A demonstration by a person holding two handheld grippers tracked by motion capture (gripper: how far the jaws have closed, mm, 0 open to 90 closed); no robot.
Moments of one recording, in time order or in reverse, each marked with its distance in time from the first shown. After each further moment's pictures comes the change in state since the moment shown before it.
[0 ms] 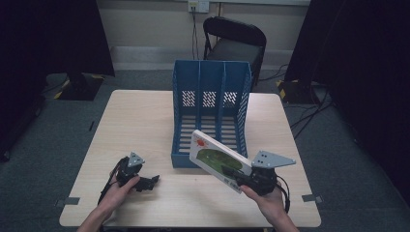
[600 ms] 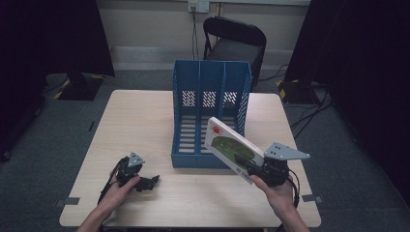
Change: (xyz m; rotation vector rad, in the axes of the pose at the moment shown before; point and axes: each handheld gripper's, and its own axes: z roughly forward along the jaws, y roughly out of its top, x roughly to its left) left arm 0.000 0.000 0.000 0.000 -0.001 0.000; right arm -0.020 0.011 -0.019 -0.026 -0.137 0.016
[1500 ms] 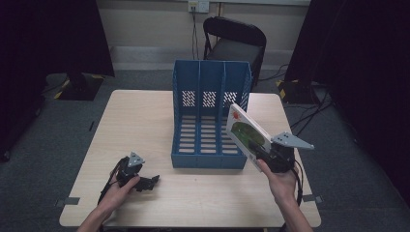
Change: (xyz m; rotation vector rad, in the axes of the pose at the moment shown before) left arm 0.000 0.000 0.000 0.000 0.000 0.001; right arm -0.033 0.005 0.009 0.021 -0.277 0.084
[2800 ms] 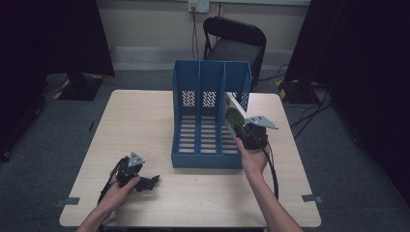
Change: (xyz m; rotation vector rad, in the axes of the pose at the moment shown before) left arm 0.000 0.000 0.000 0.000 0.000 0.000; right arm 0.005 0.009 0.097 0.022 -0.198 0.068
